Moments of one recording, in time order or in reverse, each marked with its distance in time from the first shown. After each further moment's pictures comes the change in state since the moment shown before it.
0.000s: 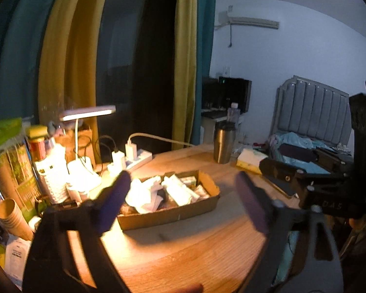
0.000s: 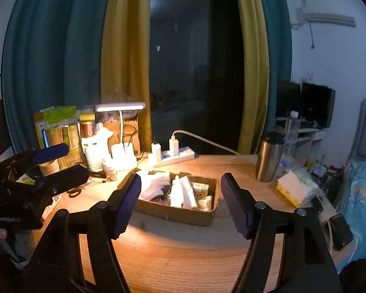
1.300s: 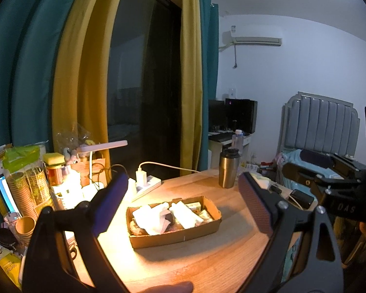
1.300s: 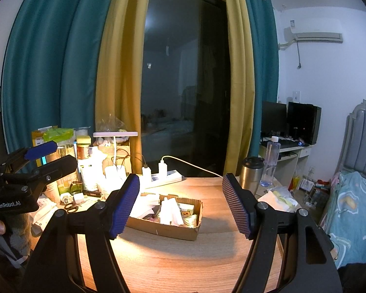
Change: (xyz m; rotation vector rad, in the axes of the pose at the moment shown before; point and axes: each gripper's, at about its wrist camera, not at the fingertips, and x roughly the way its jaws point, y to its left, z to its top) left arm -0.044 -0.006 0.036 0.008 -0.120 0.059; right arm -0.052 -0.004 0.023 -0.010 -0.112 -0.065
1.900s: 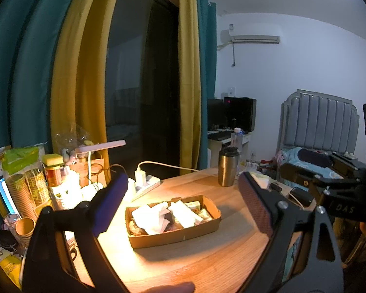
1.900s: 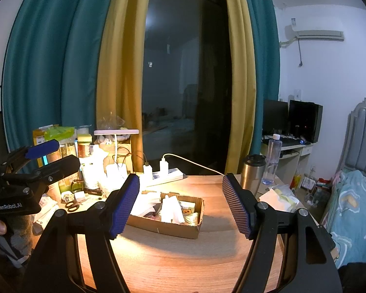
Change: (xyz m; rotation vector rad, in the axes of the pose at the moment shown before) left arm 0.003 -0.004 0.000 0.013 0.007 -0.004; right arm 0.002 0.004 -0.005 0.001 0.005 0.003
